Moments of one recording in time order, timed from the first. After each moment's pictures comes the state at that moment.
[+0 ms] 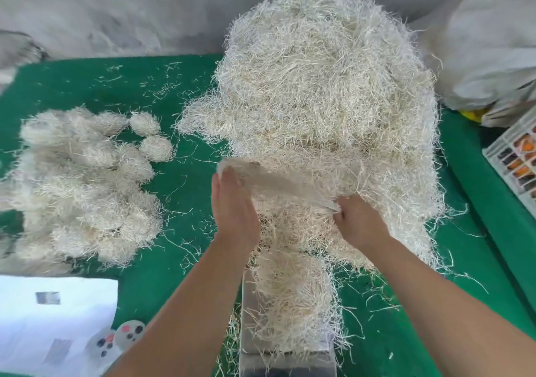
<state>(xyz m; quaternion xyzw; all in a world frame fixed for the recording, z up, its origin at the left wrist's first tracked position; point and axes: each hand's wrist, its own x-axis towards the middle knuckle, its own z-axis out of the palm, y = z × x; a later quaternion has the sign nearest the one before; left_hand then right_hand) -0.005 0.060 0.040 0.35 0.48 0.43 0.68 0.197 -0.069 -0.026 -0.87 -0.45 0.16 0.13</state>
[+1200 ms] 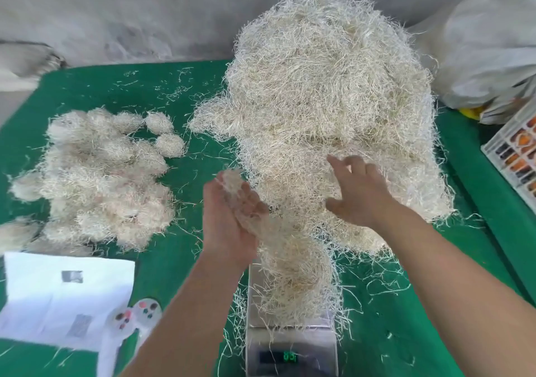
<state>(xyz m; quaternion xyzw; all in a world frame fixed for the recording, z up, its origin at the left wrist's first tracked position) -0.064 0.002 0.086 0.23 0.30 0.43 0.82 0.169 -0.073 0.053 -0.85 -0.51 0.13 0.09</state>
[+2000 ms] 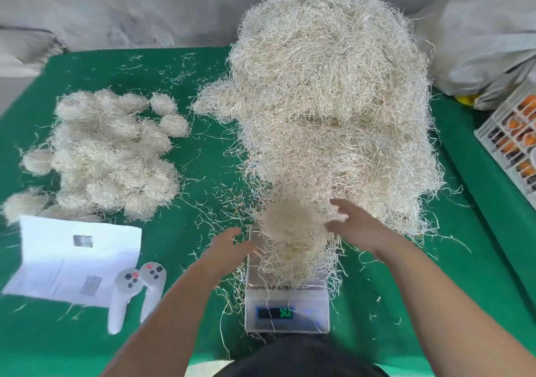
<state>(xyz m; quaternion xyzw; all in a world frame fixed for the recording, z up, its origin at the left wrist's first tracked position) -0.144 -0.032 -0.021 0.67 0.55 -0.06 0.50 0.123 -0.168 0.000 -0.80 -0.32 0.44 0.25</state>
